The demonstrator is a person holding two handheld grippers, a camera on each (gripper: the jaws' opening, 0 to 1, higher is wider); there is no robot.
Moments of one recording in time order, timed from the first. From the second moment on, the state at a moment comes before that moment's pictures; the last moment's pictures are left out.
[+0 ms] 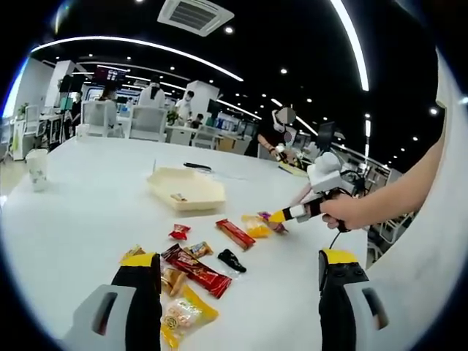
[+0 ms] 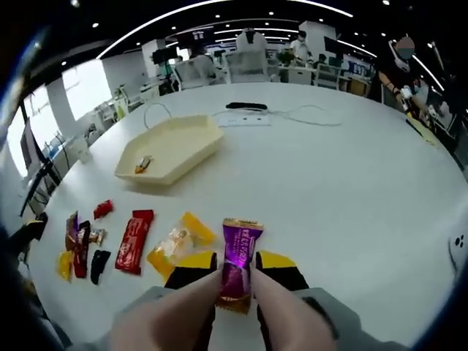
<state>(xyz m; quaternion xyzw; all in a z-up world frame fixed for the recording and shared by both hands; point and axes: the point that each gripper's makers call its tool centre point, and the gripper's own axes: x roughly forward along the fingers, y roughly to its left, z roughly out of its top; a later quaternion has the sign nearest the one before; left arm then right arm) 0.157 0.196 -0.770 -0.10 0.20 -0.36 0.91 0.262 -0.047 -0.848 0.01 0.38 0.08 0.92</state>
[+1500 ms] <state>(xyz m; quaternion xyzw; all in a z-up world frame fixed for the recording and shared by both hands) 0.127 0.193 -0.766 -0.11 0.21 -0.35 0.91 0.248 -0.040 -0.848 0.00 0.36 0.10 0.93</state>
